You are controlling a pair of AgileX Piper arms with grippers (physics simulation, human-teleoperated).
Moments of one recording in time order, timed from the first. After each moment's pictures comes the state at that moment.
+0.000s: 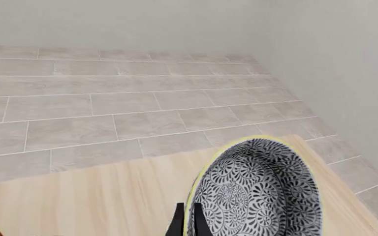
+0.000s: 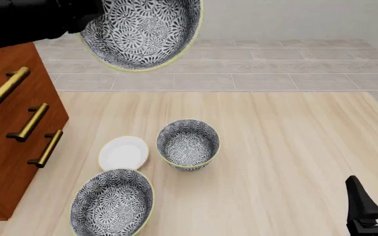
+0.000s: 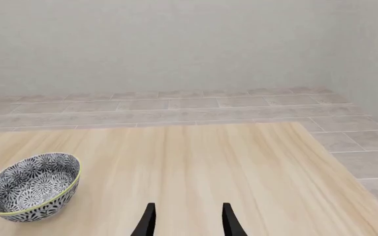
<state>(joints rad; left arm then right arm) -0.43 1.16 -1.33 0.44 -0.25 -0.05 0.00 0.00 0.05 0.01</state>
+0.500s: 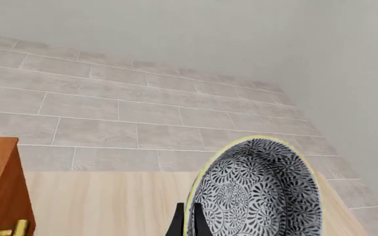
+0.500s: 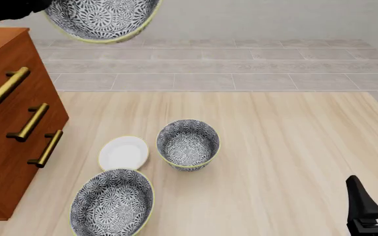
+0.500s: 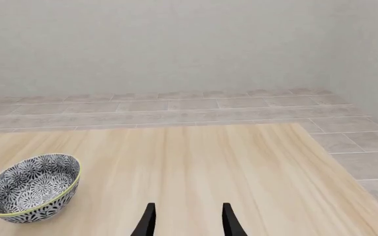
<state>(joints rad) -0.28 1.16 -1.40 0.47 -0.32 -0.05 0.00 0.00 0.04 0.01</state>
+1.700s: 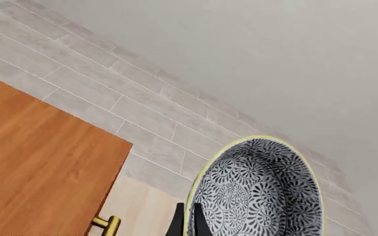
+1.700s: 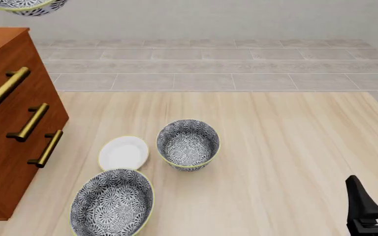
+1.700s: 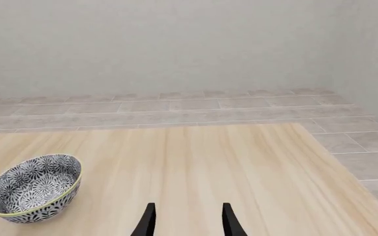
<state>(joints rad) 0.09 1.23 -1.48 0.48 -0.48 -0.05 0.00 0.00 0.04 0.02</state>
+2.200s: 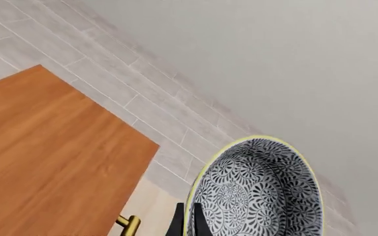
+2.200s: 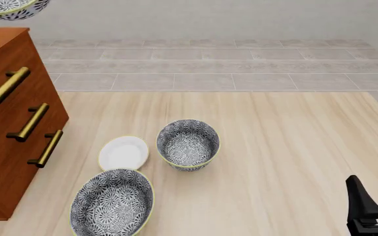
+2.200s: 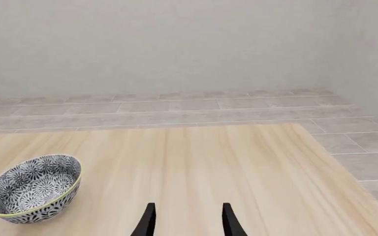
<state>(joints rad) 0.19 1.24 -1.44 0.45 -0.57 -0.05 0.00 0.00 0.04 0.02</state>
